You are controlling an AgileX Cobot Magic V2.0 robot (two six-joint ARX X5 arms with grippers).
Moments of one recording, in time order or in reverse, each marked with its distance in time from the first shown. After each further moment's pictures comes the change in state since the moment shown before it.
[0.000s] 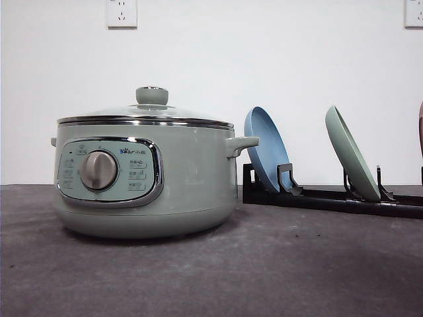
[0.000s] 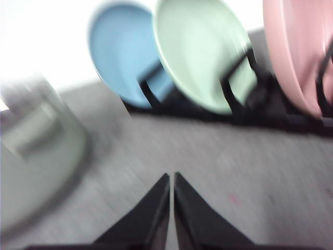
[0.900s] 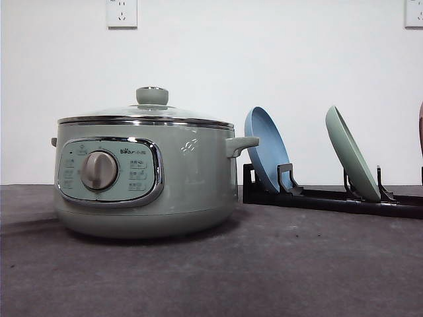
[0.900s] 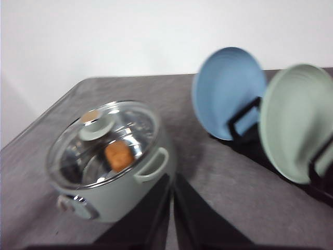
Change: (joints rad) left_arx -0.183 0.872 0.991 -0.351 0.356 0.097; right_arx 0.007 0.621 0.895 -0.446 -0.301 -0.204
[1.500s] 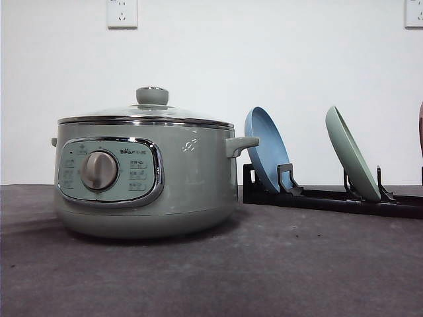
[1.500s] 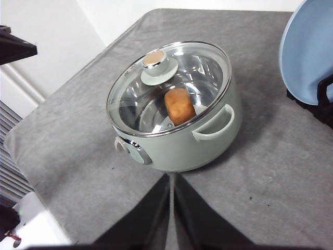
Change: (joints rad) left_arx -0.155 0.082 0.130 -0.121 0.085 0.188; right_arx 0.085 0.170 0.059 -0.108 -0.174 -0.116
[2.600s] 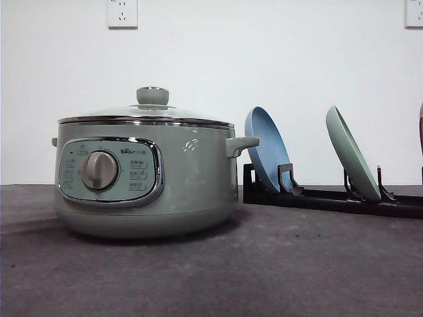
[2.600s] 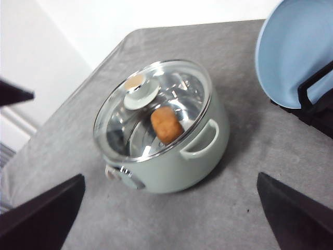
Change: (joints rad) left_arx -0.003 0.000 0.000 -0.096 0.001 0.014; right_arx 0.000 0.055 0.000 0.118 0.058 0.176
